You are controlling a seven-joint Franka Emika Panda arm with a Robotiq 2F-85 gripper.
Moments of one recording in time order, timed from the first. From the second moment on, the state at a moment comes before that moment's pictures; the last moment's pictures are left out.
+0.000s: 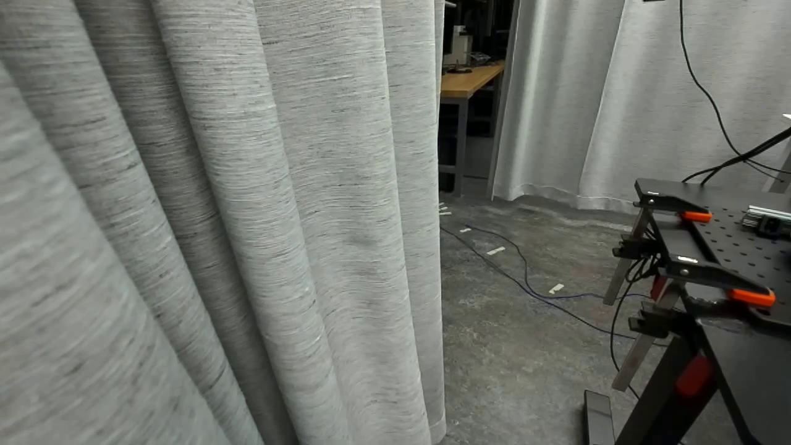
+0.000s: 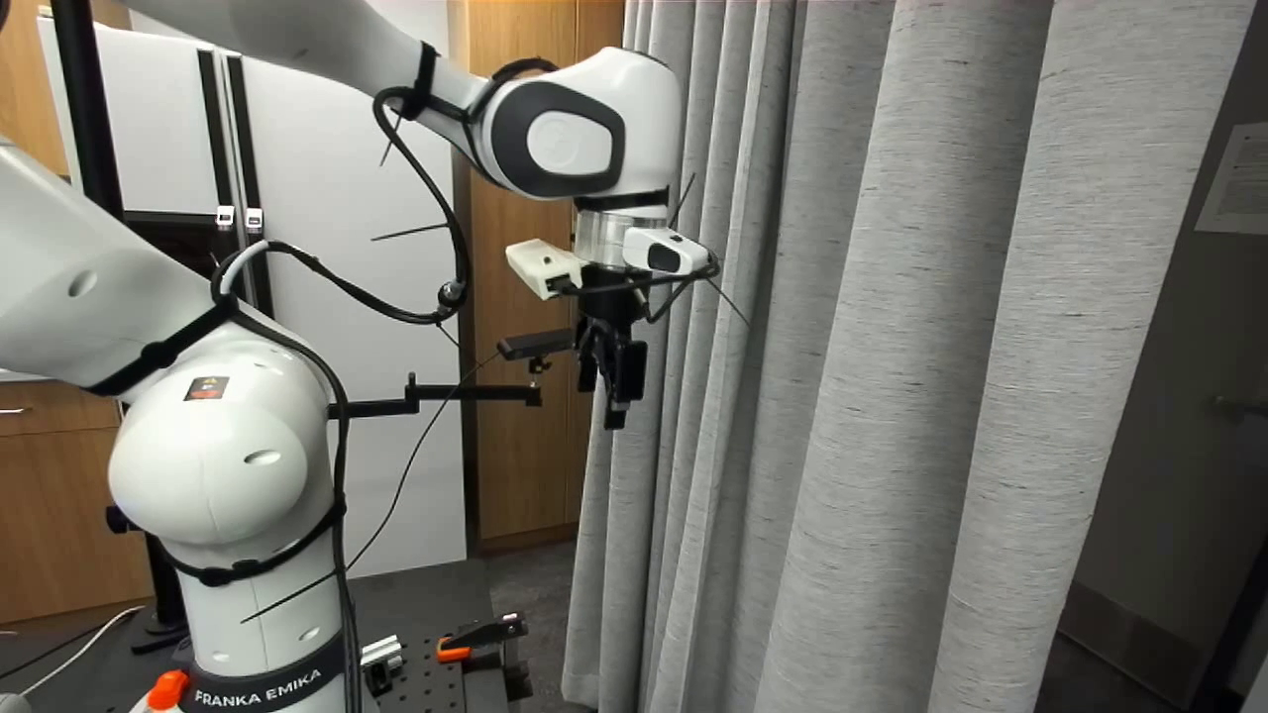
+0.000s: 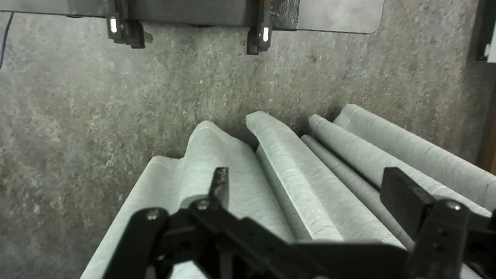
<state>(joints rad) 0.11 -0.73 0.03 -2.70 0.15 1.94 0.02</state>
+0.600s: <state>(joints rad) 0.11 -0.58 -0.01 -2.64 0.17 1.96 -0.02</state>
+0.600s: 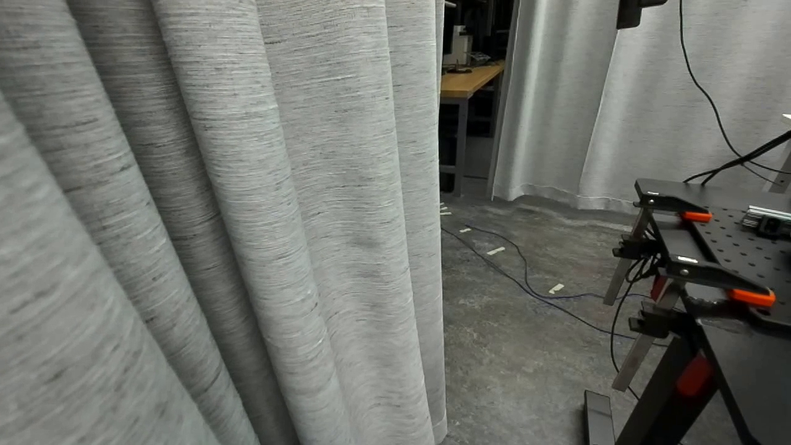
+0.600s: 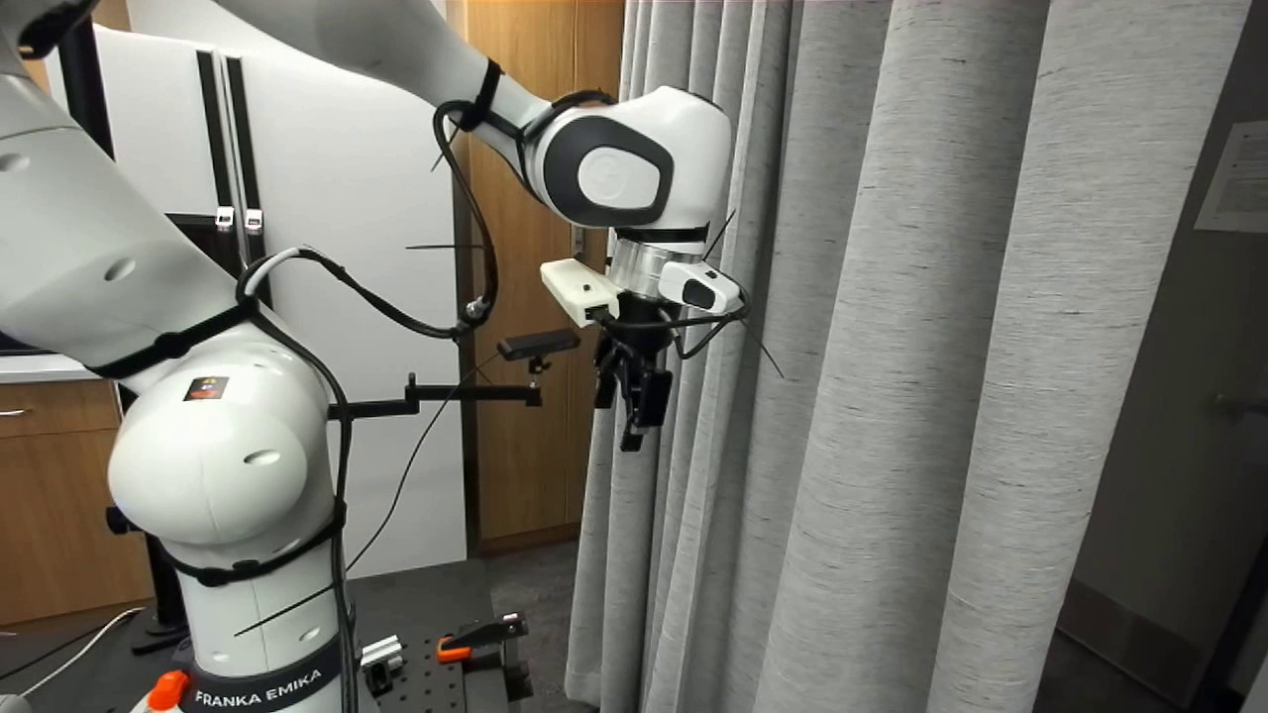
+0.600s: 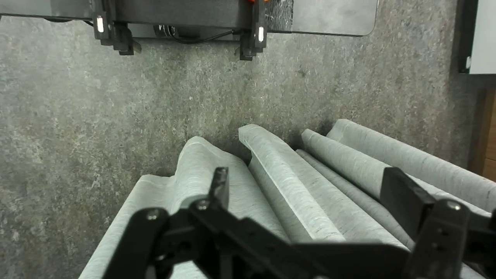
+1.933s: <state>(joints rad) -0.59 -0.43 0.30 -2.74 -0.78 2.99 0.35</state>
